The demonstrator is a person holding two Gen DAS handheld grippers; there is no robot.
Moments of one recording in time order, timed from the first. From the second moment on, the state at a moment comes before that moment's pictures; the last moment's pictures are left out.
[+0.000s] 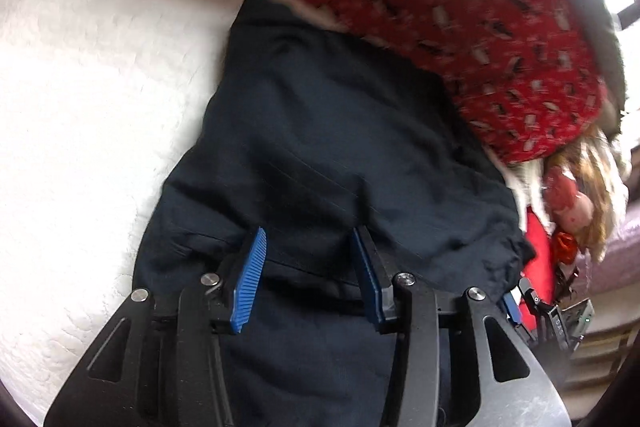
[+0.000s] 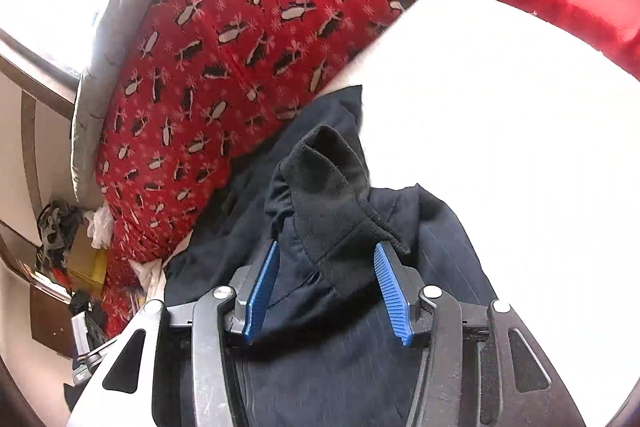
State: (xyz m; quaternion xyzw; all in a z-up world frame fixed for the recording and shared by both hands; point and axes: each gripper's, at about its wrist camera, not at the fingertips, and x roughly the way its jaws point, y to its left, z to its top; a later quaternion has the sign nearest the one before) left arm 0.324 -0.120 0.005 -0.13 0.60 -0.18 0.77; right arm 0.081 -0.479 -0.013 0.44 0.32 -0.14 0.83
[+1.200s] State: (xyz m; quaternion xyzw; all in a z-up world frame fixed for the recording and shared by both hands) left arm 0.246 -0.114 0.007 0.02 0.62 -0.16 0.77; right arm 0.035 -0.391 -0.021 0.26 0.47 -0.12 0.83
